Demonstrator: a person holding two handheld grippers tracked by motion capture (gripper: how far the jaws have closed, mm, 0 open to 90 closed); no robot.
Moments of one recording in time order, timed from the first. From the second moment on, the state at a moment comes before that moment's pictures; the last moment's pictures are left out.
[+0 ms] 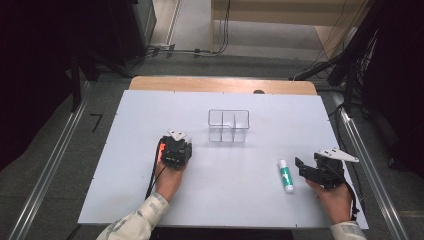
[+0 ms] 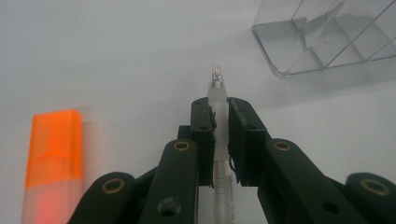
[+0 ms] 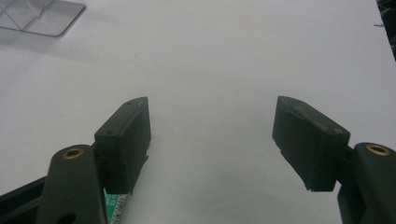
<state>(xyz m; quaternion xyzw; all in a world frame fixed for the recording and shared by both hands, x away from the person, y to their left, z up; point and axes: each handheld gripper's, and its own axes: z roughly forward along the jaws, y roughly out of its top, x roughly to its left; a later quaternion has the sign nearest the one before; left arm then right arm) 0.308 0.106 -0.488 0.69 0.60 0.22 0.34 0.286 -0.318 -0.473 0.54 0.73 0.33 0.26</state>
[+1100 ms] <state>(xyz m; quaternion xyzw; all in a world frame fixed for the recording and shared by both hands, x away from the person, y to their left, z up) 0.317 0.102 -0.443 0.68 0.58 0.23 0.40 0.287 -0.313 -0.473 0.54 0.73 0.33 0.26</state>
